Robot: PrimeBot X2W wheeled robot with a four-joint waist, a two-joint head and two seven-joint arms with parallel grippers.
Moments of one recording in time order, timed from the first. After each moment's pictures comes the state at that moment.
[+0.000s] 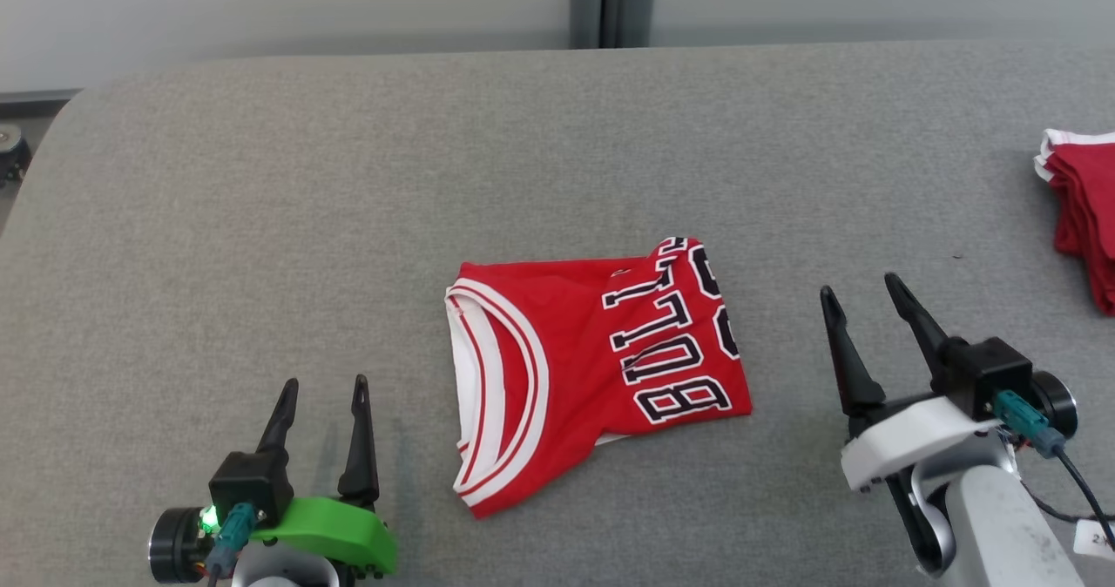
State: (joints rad) left arm -0.09 0.05 -0.11 0.34 -0.18 -0.05 -0.26; right arm -0.23 -0.05 -0.01 0.29 0.07 0.13 -0.26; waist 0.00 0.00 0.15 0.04
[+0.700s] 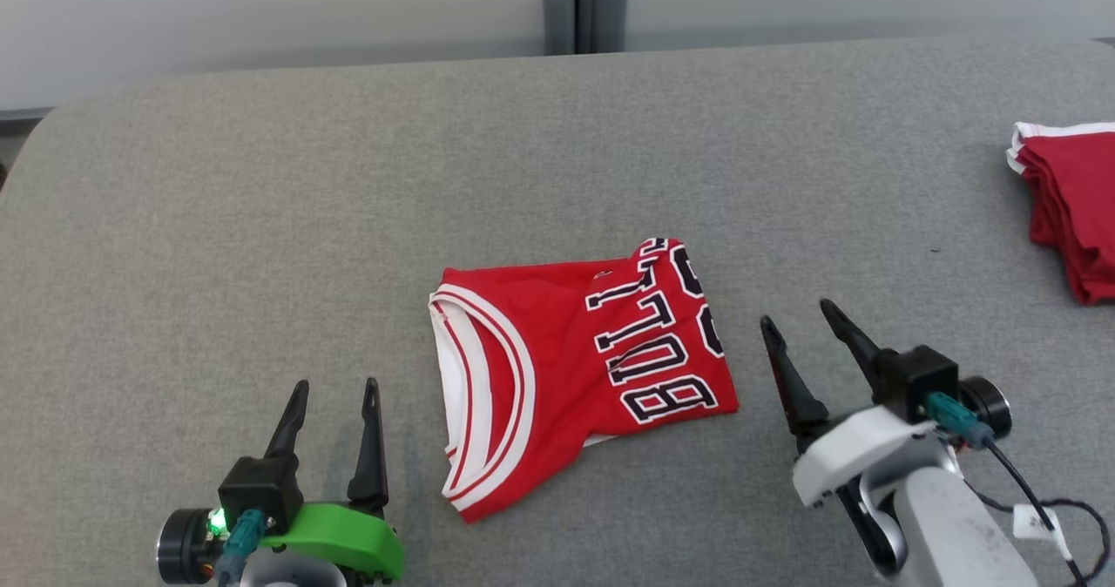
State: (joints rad) left arm -0.06 0.05 -0.13 0.30 -0.17 -0.05 -0.26; right arm -0.24 -0.05 0.08 0.40 0.09 0.13 -0.26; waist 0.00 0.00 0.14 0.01
